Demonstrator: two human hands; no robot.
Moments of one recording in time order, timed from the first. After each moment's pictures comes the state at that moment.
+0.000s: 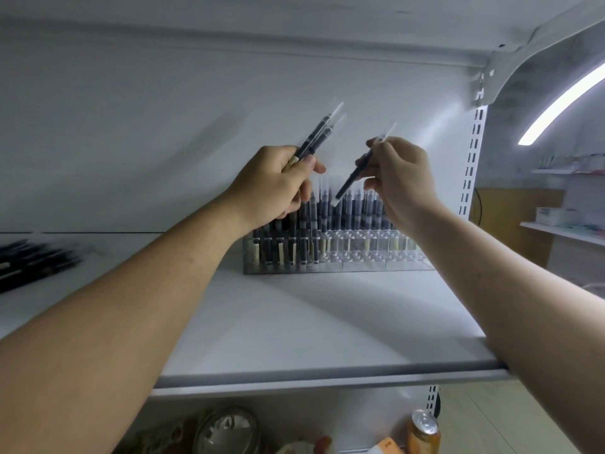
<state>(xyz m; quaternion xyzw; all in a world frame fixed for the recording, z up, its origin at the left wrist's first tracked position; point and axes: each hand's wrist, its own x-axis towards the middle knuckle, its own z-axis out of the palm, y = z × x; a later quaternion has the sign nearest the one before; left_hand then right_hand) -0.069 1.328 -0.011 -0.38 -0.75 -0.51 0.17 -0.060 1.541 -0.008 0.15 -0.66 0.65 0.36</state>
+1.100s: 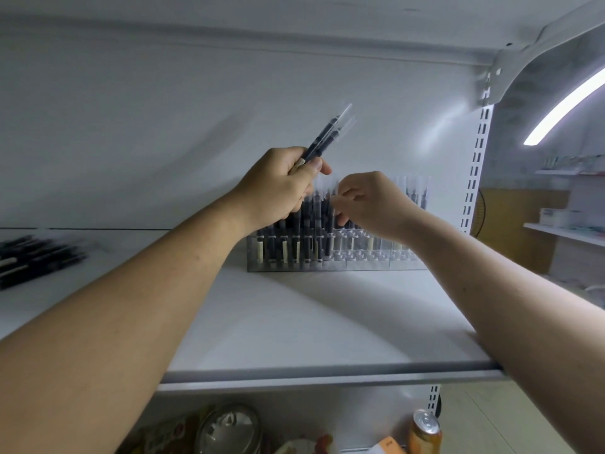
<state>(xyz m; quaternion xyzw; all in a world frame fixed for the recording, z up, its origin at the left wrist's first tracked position) -0.066 1.329 -0.012 -0.38 -0.76 -0.49 0.17 -0.066 1.535 -0.028 0.19 -0.90 0.29 0.28</state>
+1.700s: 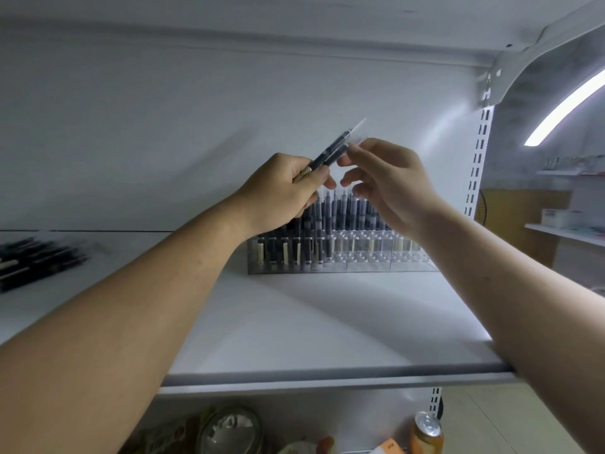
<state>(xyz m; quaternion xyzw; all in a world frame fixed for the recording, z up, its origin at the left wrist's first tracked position) -0.067 1.330 -0.013 -0.38 -0.79 -0.45 0.18 -0.053 1.534 -0.010 0.27 -0.67 0.65 0.23</state>
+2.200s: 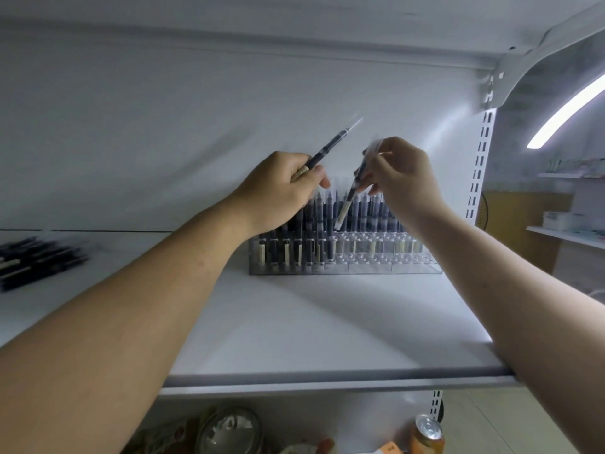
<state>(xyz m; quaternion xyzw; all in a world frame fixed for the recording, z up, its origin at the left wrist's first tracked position) -0.069 1.325 -0.012 -0.38 -0.80 -0.40 0.24 -0.055 1.543 -0.012 0.18 -0.76 0.49 0.39</state>
